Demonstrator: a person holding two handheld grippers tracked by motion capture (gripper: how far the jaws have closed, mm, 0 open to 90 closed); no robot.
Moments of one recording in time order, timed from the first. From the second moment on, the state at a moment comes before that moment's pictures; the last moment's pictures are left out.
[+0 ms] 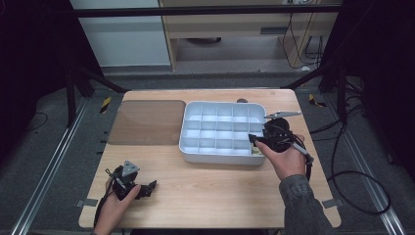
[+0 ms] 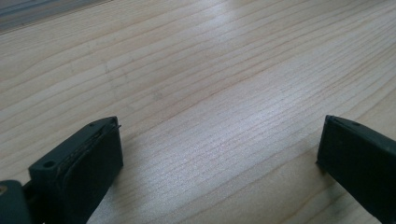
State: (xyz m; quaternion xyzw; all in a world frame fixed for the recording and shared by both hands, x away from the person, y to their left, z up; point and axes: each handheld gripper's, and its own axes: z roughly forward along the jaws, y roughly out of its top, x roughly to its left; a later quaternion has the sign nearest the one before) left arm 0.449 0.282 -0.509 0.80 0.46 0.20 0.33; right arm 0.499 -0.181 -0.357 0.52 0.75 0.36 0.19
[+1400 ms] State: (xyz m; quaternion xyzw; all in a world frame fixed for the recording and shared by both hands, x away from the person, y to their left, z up) left arm 0.446 0.281 -0.509 0.80 0.45 0.20 0.33; right arm 0.442 -0.216 -0.443 0.47 0.79 0.32 0.25
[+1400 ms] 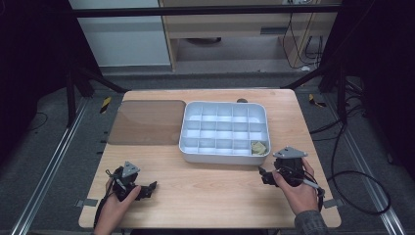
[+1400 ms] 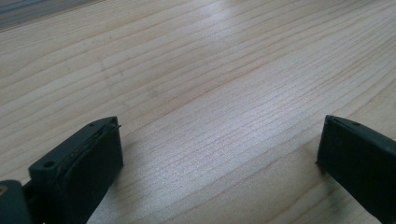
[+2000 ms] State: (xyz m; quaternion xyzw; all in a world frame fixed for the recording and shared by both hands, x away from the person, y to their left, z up) left arm 0.446 0.280 -0.509 0.80 0.45 0.20 0.33; right arm 0.439 -0.215 -0.500 0.49 0.77 0.31 0.25
